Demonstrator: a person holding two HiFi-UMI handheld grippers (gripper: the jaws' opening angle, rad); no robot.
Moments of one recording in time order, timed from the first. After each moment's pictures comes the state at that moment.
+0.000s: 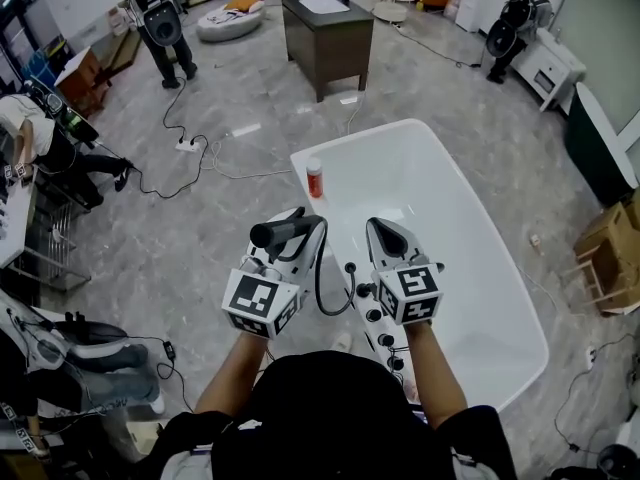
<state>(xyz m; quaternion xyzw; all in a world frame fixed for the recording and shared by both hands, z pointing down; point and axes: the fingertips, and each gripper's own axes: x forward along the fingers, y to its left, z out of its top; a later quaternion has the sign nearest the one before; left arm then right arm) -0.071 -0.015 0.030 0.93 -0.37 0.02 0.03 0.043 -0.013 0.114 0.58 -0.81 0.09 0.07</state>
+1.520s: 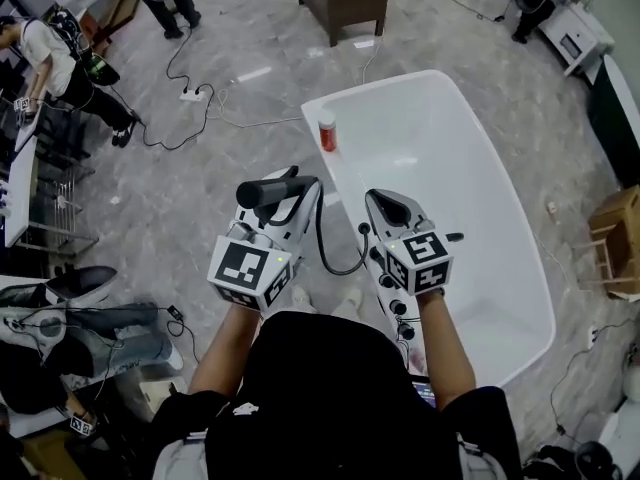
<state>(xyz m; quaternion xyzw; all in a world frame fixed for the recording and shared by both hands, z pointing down) -0.093 -0.064 0.057 0.92 -0.39 0.05 0.04 0.014 -0.047 0.175 0.51 -0.84 0.15 0.11</state>
